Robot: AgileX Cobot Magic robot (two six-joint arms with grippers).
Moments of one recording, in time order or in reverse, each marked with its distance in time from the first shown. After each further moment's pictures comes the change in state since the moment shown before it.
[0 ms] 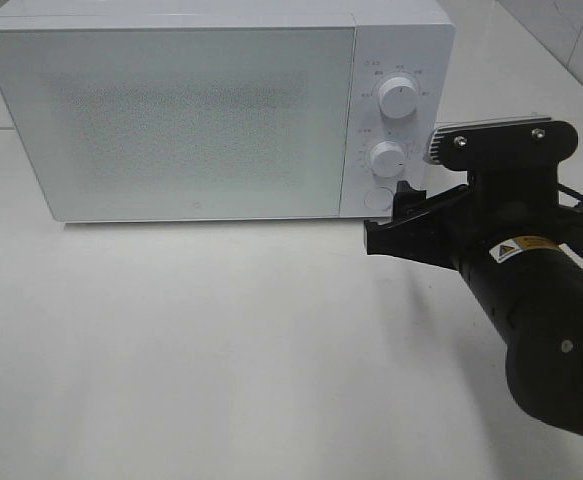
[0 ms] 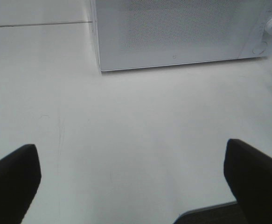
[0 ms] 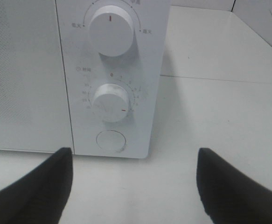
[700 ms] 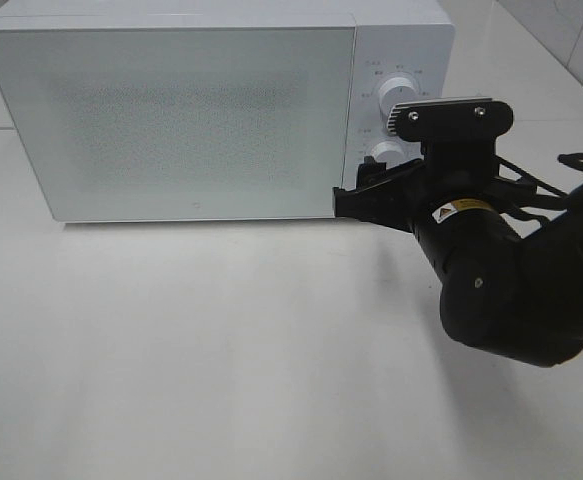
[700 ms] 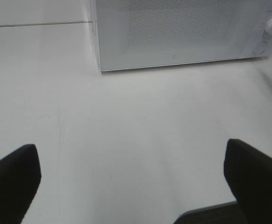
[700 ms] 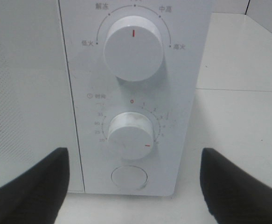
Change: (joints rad) left arm 0.000 0.000 0.000 0.000 0.000 0.000; right arm -0.139 0.181 -0.171 -0.175 0.027 0.099
